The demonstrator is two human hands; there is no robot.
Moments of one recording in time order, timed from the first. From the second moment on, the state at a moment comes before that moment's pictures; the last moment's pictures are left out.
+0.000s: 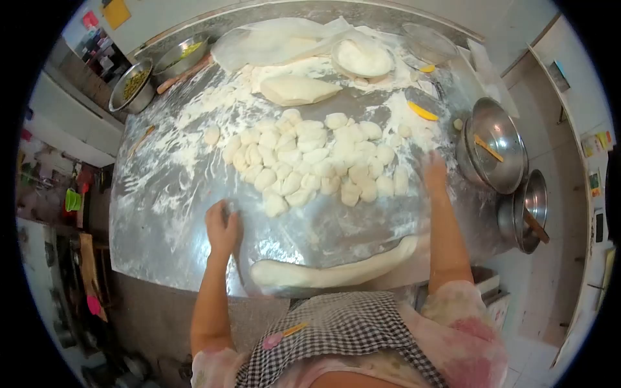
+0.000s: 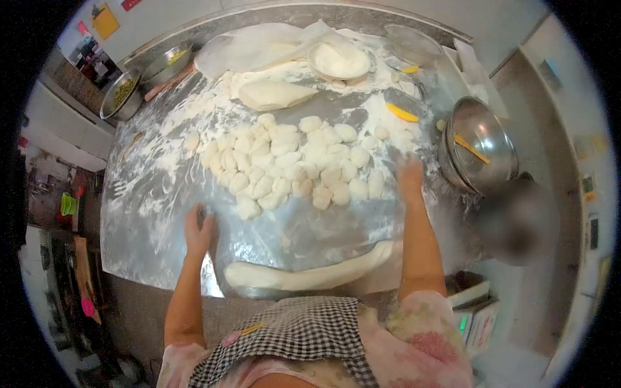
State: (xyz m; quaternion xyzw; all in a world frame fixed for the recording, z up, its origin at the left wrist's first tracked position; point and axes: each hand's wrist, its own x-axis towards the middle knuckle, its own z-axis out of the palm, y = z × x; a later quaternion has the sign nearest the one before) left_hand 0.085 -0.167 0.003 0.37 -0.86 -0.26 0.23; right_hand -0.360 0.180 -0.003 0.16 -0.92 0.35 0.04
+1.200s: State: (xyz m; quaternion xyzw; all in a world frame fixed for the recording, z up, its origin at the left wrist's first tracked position) left_hand 0.079 -0.171 -0.024 0.28 -0.93 -0.13 0.22; right_hand -0.186 0.025 0.046 0.59 -0.81 0.04 0.03
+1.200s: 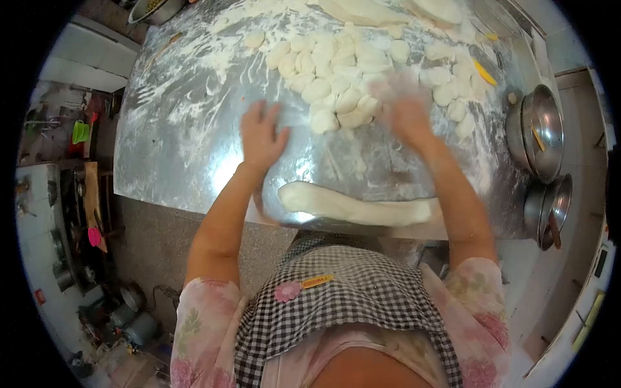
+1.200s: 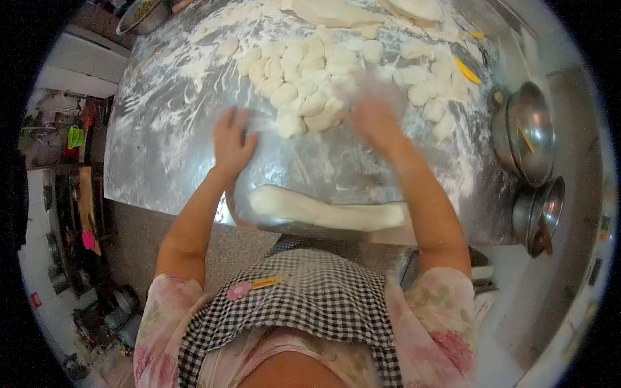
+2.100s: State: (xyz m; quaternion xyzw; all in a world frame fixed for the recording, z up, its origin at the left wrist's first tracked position) left_hand 0.172 -0.133 -0.005 0.09 -0.99 -0.07 0.08; right_hand -0.034 0.056 0.014 0.46 -0.88 -0.07 -0.05
